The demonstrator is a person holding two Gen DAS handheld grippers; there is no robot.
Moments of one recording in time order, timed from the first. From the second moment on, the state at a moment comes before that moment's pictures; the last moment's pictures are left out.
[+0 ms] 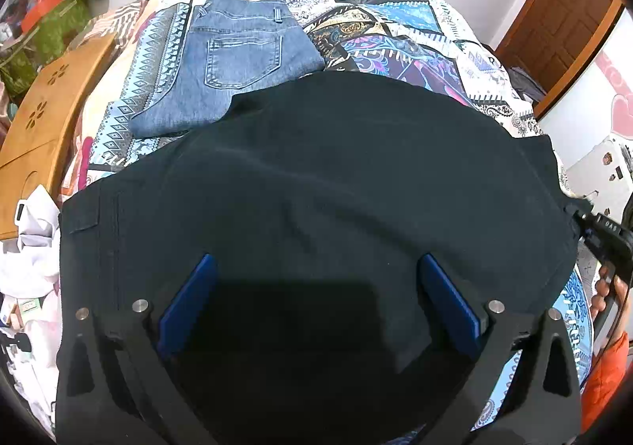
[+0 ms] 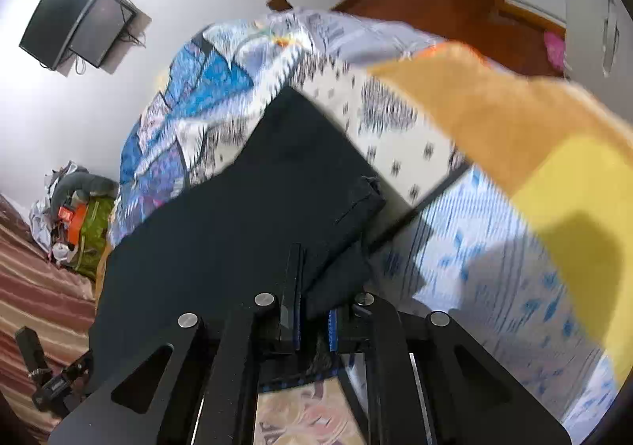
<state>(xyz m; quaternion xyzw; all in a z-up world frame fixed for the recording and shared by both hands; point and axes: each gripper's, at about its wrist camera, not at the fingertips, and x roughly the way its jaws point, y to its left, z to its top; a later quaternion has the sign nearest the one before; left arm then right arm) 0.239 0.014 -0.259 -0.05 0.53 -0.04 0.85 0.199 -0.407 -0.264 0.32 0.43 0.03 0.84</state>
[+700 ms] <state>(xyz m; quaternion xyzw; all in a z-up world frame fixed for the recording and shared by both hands) 0.196 0.058 -0.212 -0.08 0.47 -0.01 0.88 0.227 -0.306 -0.059 0.19 0.28 0.18 0.92</state>
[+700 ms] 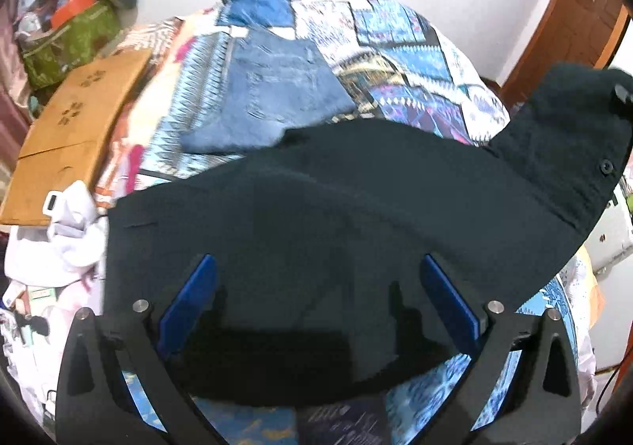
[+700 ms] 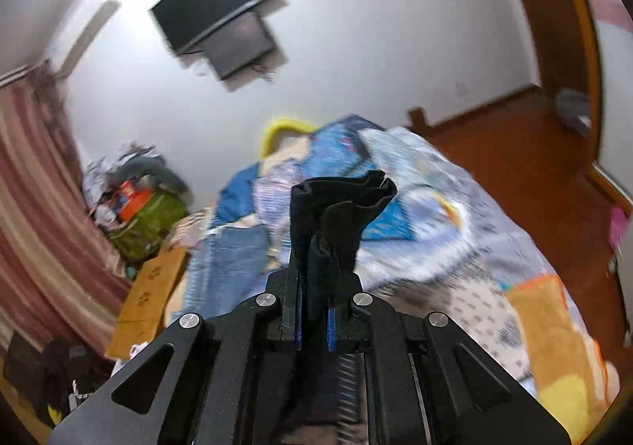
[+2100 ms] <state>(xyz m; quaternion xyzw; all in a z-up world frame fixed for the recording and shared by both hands) 0.174 0.066 -0.155 -0.04 0.41 0.01 0.91 0.201 -0.118 -0.130 -0.04 0.39 0.34 0.85</state>
